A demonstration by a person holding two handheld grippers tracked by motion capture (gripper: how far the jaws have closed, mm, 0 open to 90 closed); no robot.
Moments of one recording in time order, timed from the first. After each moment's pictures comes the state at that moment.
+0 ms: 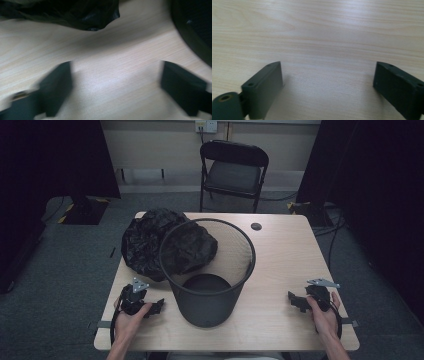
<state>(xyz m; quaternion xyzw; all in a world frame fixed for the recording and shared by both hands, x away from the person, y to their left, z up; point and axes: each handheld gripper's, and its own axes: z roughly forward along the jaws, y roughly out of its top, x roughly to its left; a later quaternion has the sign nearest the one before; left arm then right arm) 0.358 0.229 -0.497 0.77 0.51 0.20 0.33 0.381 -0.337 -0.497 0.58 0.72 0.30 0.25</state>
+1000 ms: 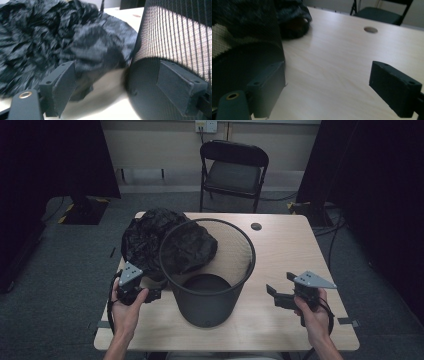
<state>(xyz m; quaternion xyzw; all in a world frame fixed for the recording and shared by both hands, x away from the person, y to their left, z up) 0.357 0.218 -0.412 0.71 0.45 0.23 0.49 0.345 -0.257 -0.406 0.42 0.73 0.47 0.26</state>
